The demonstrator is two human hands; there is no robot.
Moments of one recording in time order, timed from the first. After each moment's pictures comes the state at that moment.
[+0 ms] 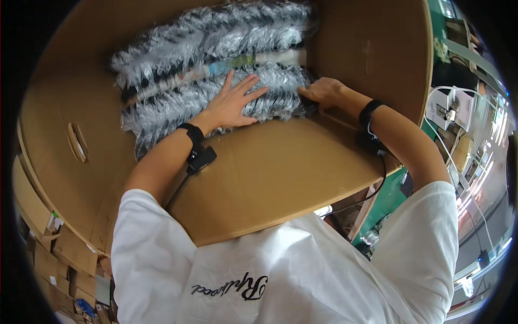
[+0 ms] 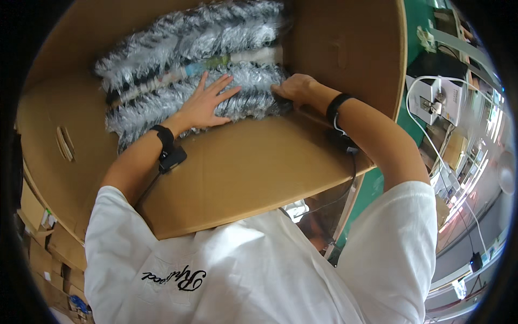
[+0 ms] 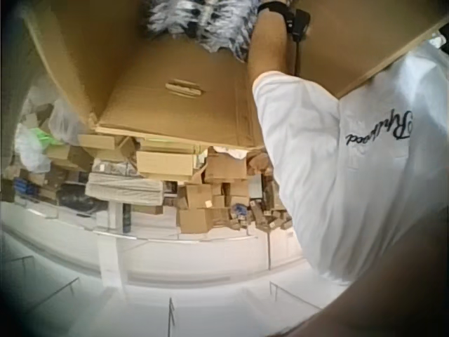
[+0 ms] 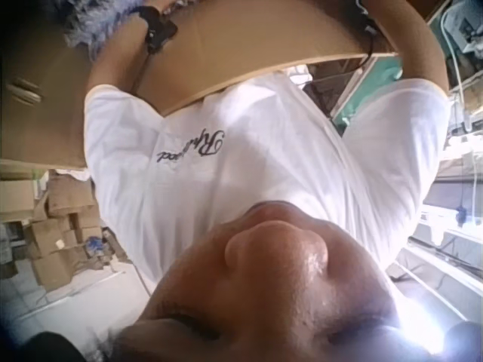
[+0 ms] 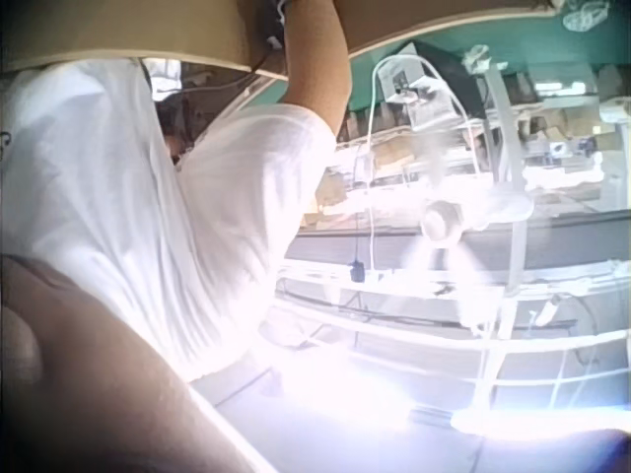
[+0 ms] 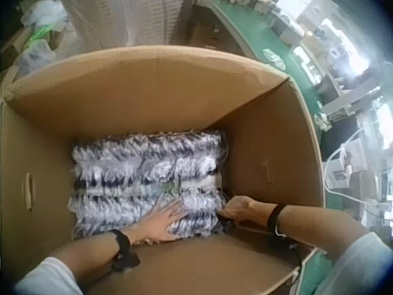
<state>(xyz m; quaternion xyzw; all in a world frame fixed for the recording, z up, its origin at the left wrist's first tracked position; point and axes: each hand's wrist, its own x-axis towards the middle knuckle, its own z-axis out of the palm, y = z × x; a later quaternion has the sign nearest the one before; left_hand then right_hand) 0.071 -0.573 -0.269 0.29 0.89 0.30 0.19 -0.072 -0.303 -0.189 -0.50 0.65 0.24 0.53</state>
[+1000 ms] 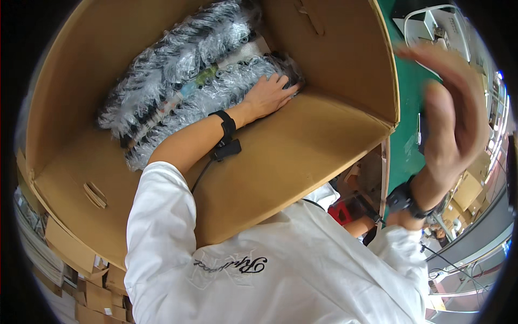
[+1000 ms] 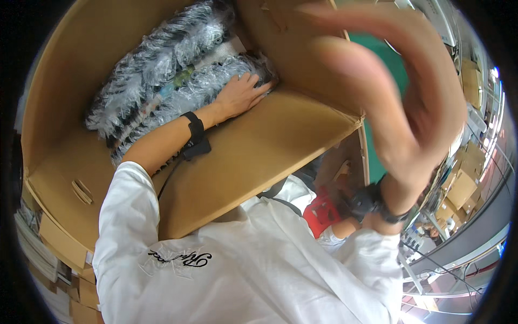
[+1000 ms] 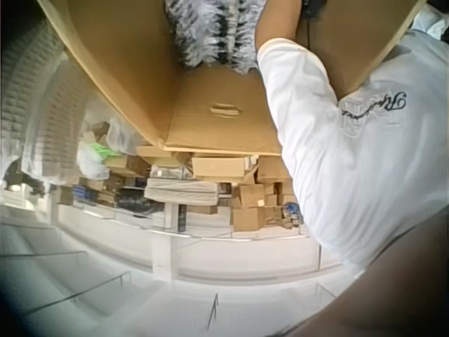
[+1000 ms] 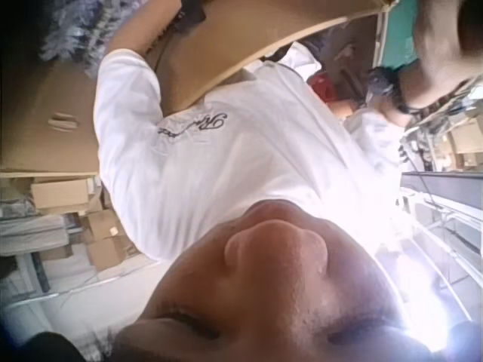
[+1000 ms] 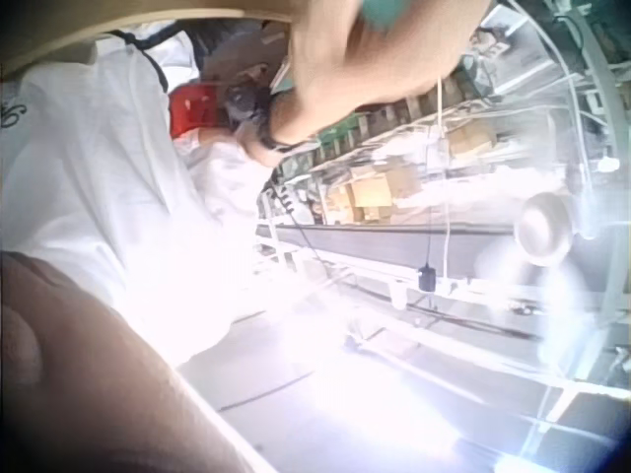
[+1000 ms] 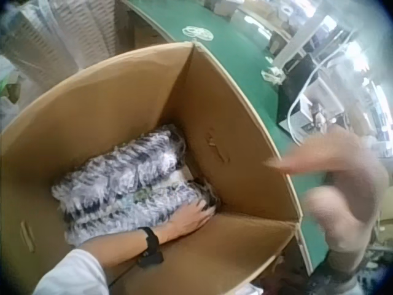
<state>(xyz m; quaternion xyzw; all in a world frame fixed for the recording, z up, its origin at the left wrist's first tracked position) 0.027 -0.417 -0.259 0.45 0.87 0.21 0.03 -0.010 -0.276 0.100 -0.20 0.93 -0.32 -0.04</state>
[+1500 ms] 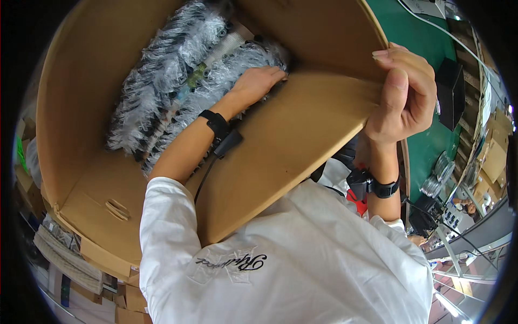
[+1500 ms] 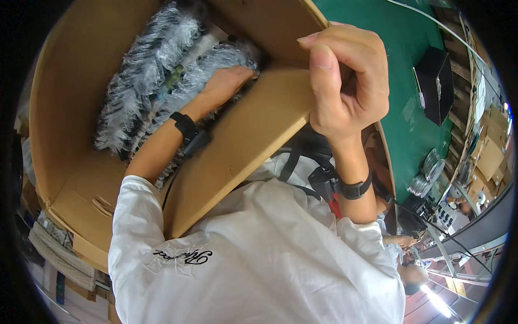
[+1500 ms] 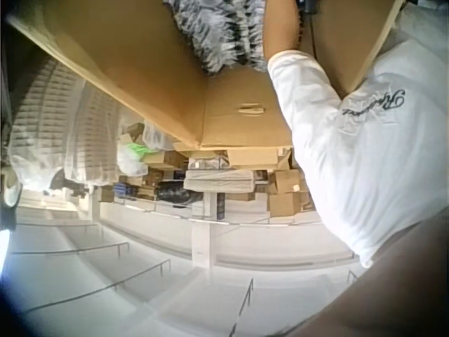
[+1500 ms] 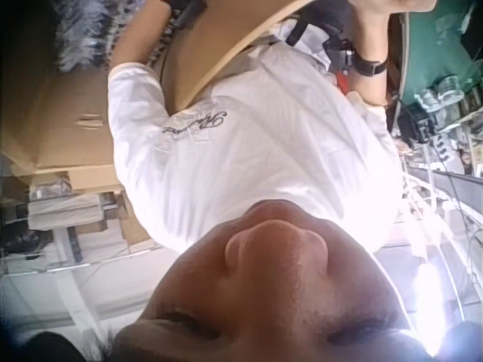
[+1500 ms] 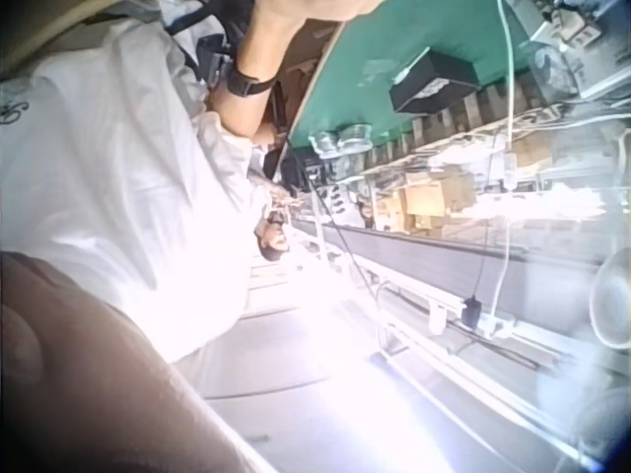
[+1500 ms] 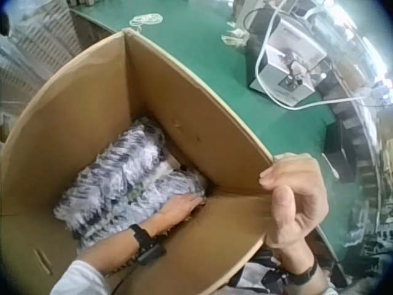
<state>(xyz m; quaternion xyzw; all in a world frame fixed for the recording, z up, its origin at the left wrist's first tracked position) 0.003 -0.427 -0.254 0.51 0.78 0.33 0.16 0.037 -0.235 -0.026 -0.13 0.83 -0.41 -0.36</state>
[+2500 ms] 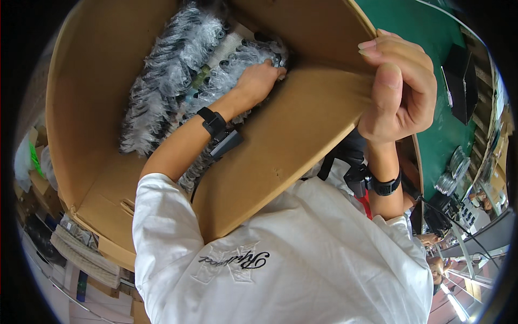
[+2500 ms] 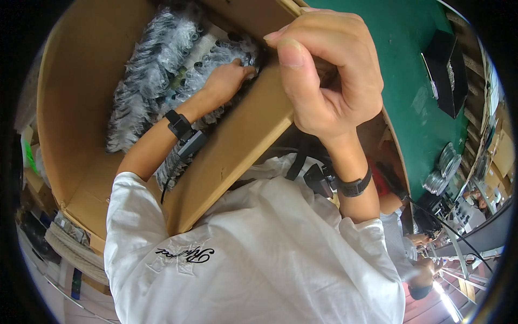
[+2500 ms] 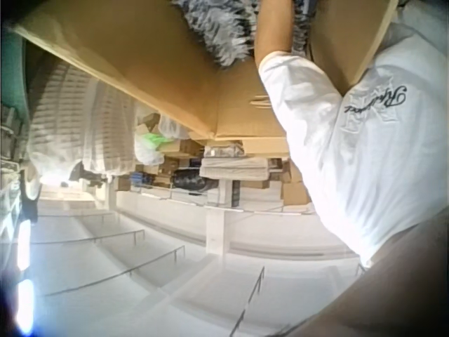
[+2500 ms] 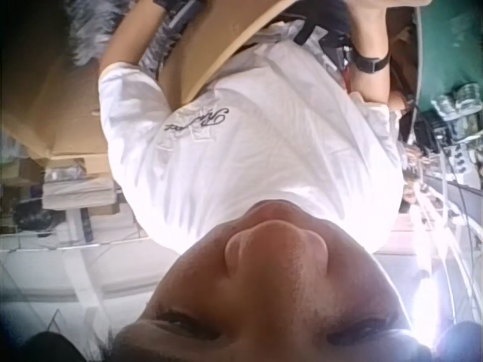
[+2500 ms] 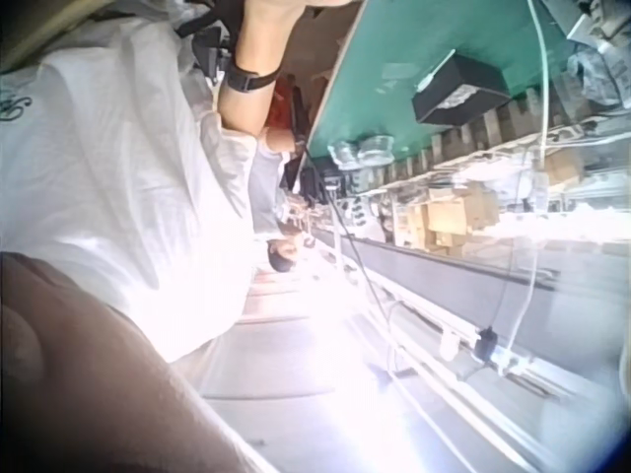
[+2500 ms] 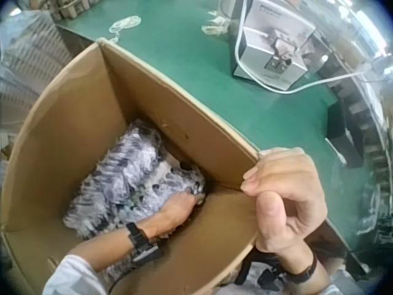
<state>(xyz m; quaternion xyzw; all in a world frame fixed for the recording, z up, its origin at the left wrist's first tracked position) -0.006 -0.415 -0.222 0.43 0.83 0.17 0.30 0.039 -0.232 -0.027 -0.15 0.82 -0.40 -0.37</state>
